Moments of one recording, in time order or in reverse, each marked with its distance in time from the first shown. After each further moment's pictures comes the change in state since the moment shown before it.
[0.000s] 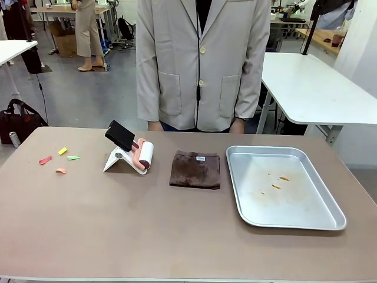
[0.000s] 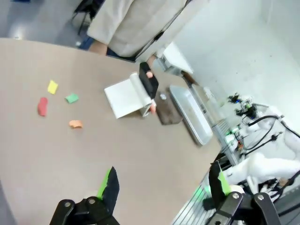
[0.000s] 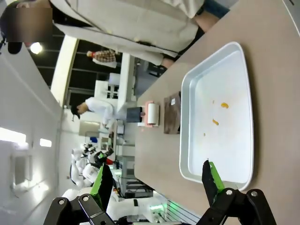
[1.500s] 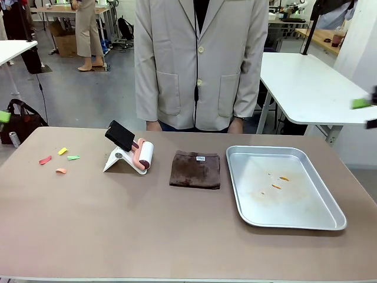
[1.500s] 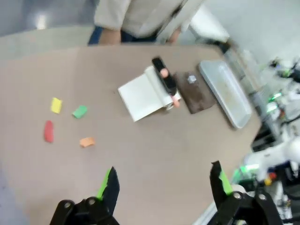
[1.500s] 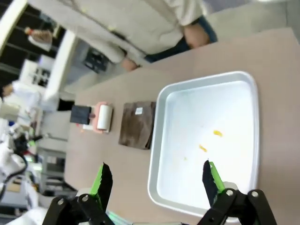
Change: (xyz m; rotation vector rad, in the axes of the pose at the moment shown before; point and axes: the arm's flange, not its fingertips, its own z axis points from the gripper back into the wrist) left arm 0.090 -0.062 -0.095 0.261 0.276 -0.162; right arm -0.013 0.140 -0.146 -0.401 0.030 0.335
